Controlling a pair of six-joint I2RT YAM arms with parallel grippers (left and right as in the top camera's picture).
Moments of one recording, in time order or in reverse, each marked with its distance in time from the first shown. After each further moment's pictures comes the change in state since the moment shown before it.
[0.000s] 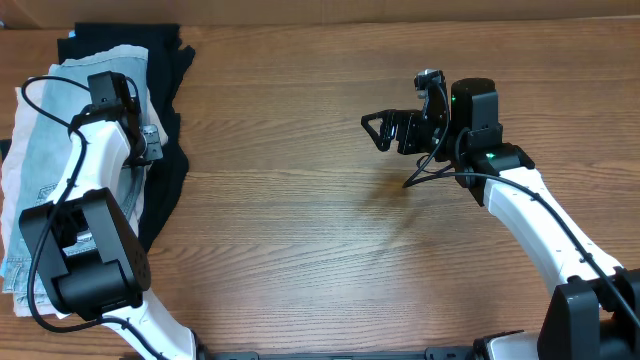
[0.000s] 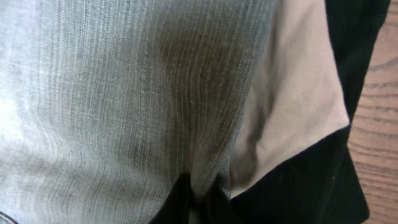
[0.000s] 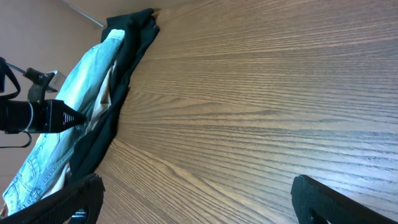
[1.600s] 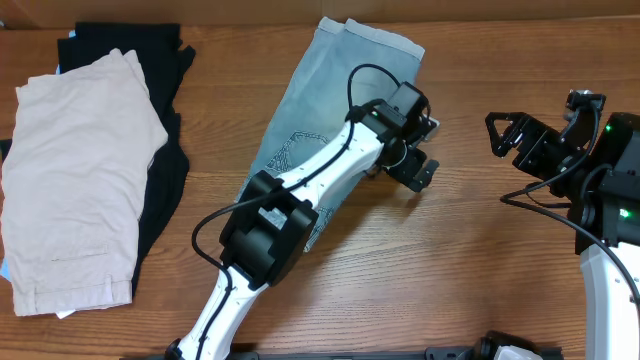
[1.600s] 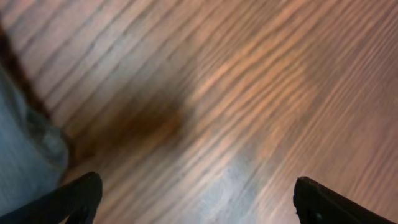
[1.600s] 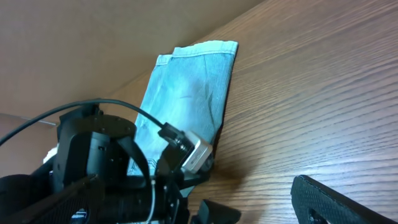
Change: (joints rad) left arm -0.977 0.414 0.586 -0.146 0.494 -0.111; right arm -0.483 -0.417 0.002 -0.426 -0.003 0.002
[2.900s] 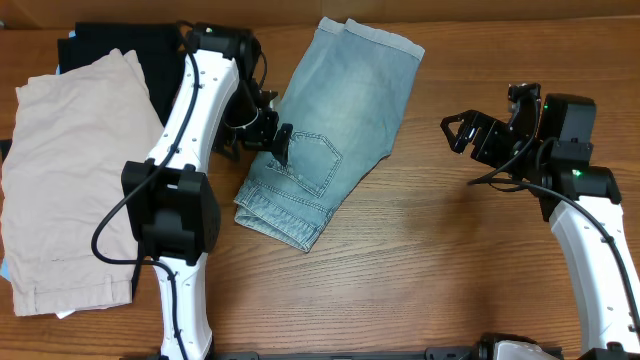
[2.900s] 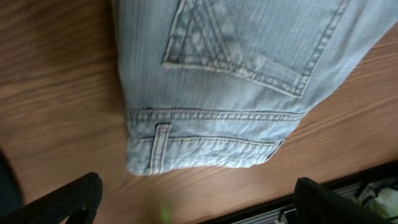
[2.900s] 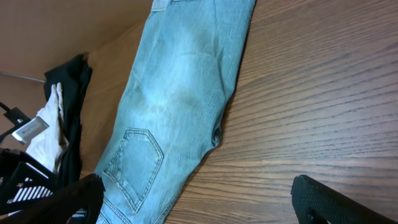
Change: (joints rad) left arm 0.513 -0.112 0.154 -0.858 -0.103 0.111; right arm 0.171 0.202 0.000 0.052 0.041 0.000
